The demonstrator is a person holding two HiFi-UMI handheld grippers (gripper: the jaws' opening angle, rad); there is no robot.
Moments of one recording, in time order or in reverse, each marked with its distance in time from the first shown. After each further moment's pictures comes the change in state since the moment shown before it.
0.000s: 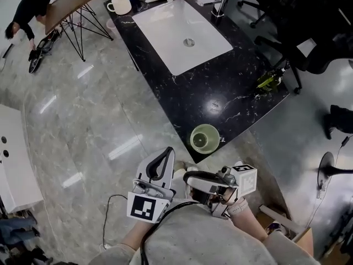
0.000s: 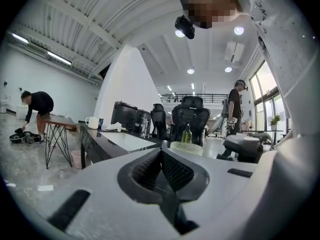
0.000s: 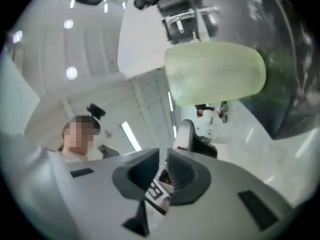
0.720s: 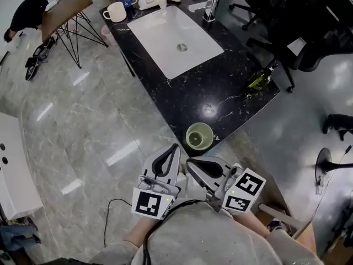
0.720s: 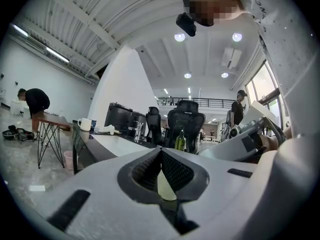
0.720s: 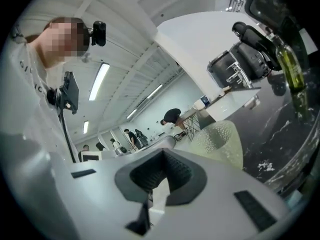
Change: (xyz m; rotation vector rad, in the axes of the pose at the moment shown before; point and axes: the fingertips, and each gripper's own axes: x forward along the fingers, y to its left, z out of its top) left arm 0.012 -0.022 0.020 -0.022 -0.036 -0.055; right arm -0.002 0.007 0.033 -0.843 0.086 -0.628
